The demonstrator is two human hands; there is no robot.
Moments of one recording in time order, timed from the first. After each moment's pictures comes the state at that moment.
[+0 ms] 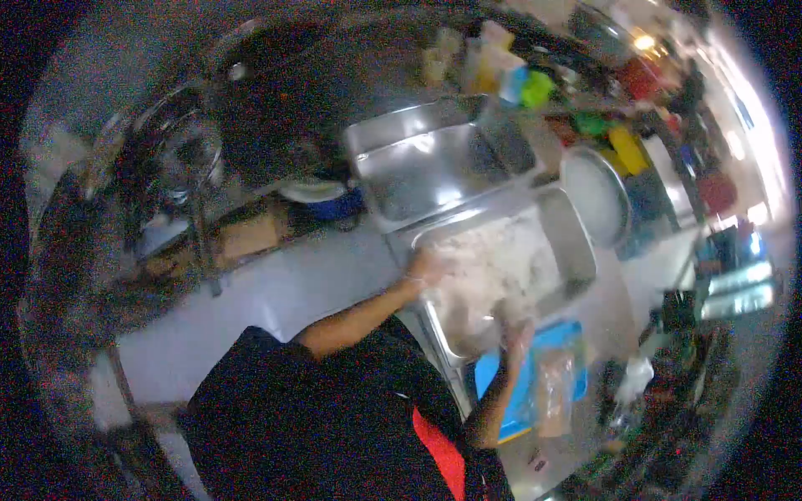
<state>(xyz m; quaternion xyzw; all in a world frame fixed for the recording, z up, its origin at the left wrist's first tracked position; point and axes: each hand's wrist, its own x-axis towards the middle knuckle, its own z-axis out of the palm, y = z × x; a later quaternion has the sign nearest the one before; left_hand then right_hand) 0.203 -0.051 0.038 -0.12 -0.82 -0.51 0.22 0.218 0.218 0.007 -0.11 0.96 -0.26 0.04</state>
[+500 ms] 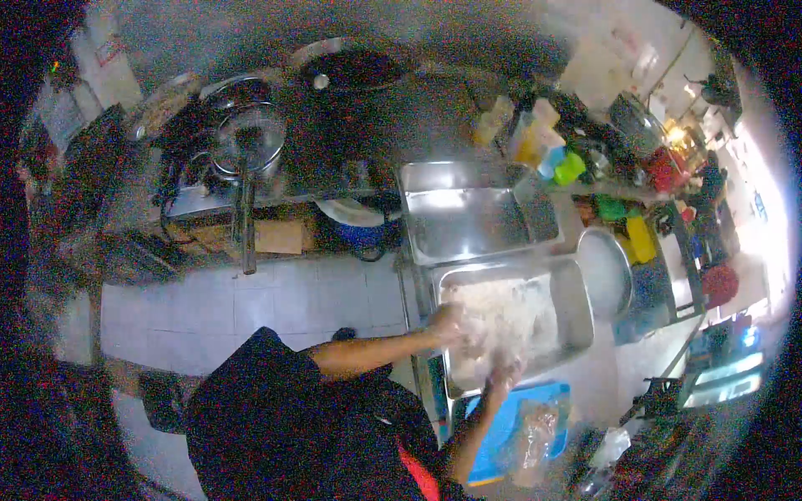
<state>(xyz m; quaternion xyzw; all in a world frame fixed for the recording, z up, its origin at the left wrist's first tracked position) 0.240 -0.027 0.036 -0.03 -0.74 -0.65 0.13 0.218 0.186 0.045 -0.15 0.88 -0.44 -0.12</state>
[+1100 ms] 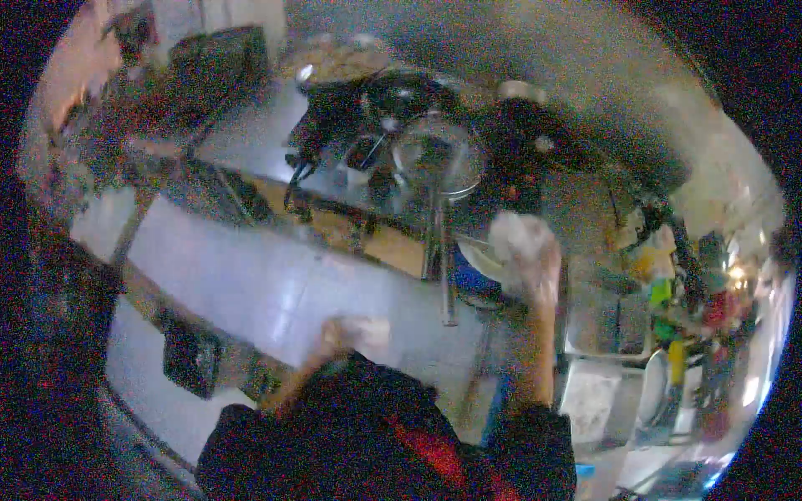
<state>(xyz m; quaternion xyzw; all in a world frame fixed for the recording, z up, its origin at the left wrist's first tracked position) 0.710 -0.388 0.001 0.38 -0.63 -0.63 0.24 0.343 -0.368 0.270 -0.51 0.77 -0.38 0.05</state>
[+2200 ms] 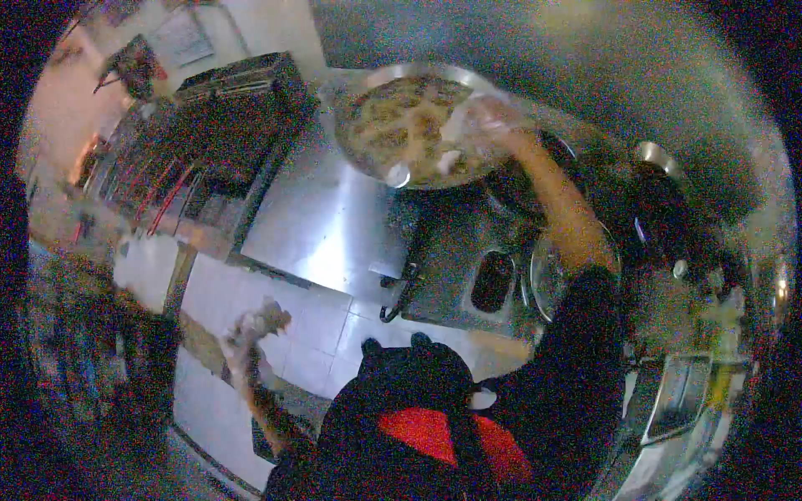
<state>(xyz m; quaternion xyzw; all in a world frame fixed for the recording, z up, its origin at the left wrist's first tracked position) 1.016 -0.802 0.165 0.66 -0.45 -0.40 0.45 0.365 -1.102 0.207 -0.75 0.60 -0.26 0.06</state>
